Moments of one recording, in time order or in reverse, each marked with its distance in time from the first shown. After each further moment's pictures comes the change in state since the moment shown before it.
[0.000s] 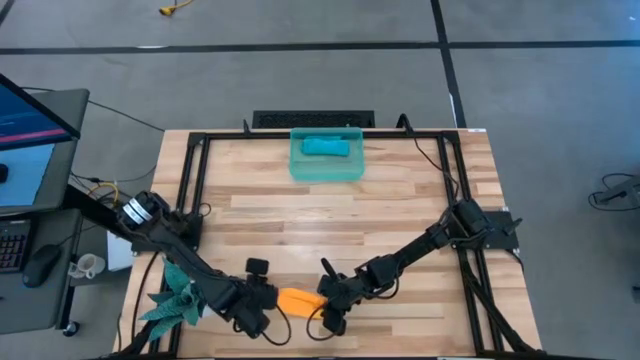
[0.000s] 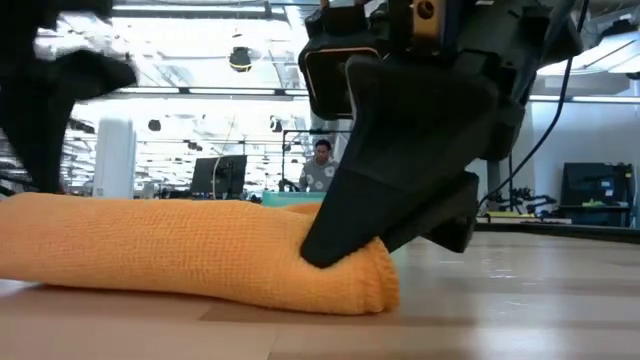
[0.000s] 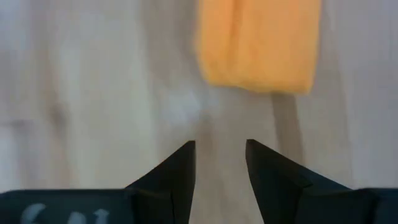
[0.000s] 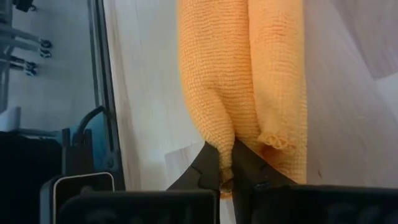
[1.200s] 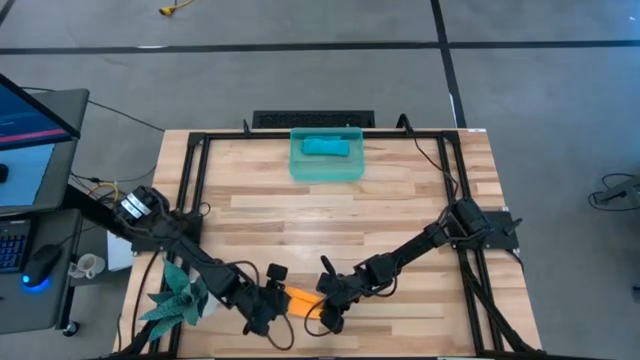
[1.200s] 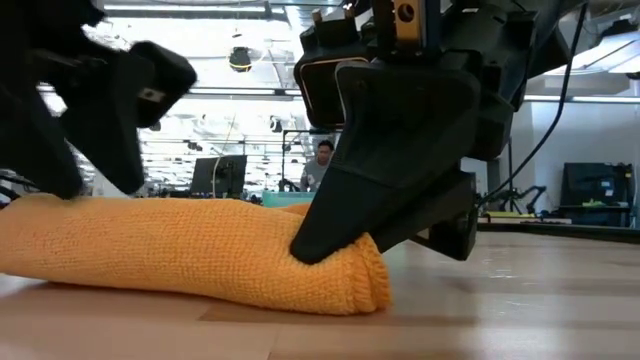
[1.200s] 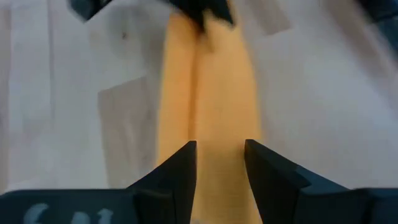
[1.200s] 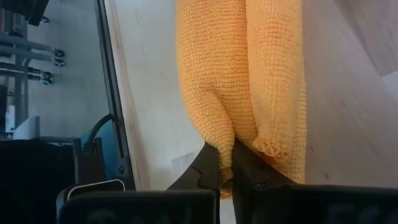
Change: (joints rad) left arm 0.053 -0.037 -0.191 0.633 0.007 0.295; right arm -0.017 0.002 0.000 0.041 -0.037 0.066
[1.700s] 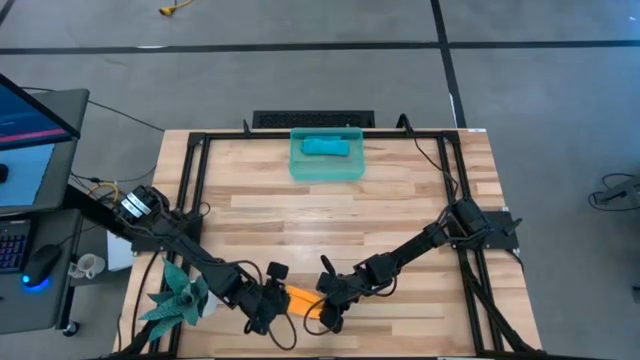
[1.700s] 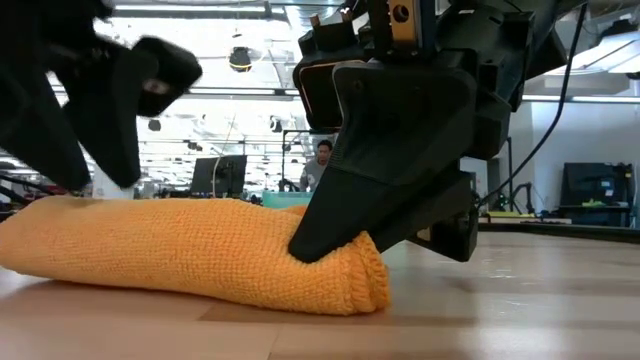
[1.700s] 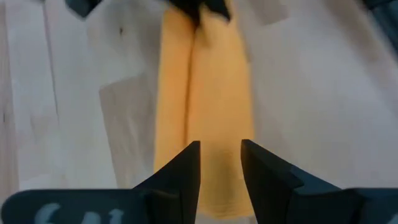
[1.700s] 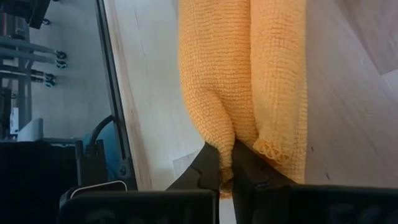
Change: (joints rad) left arm 0.011 -0.002 0.060 -0.127 0.029 0.022; right arm 0.000 0.000 0.000 0.002 -0.013 0.022
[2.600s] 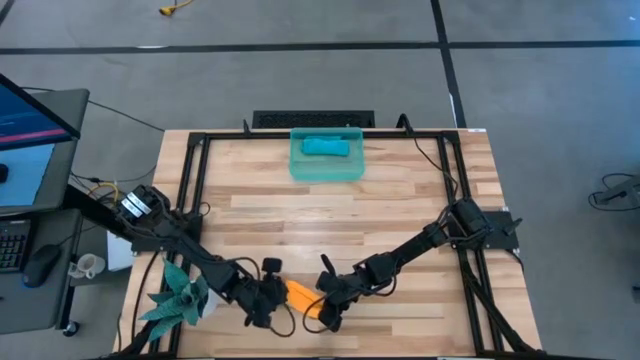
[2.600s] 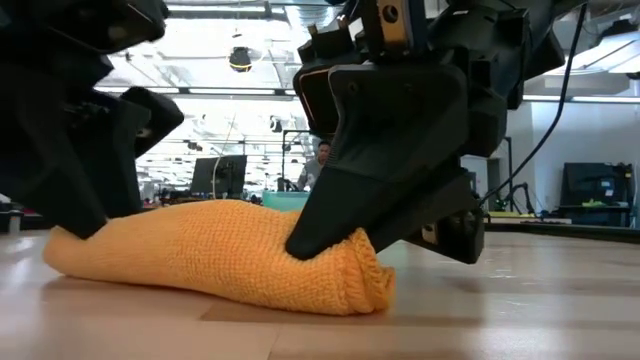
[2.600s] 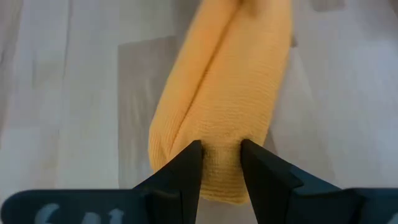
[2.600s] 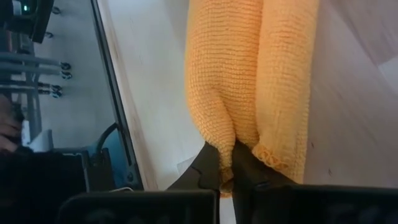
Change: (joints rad) left arm 0.020 0.000 -0.143 0.162 -0.054 -0.167; right arm -0.001 0.000 0.001 0.001 -0.006 0.069
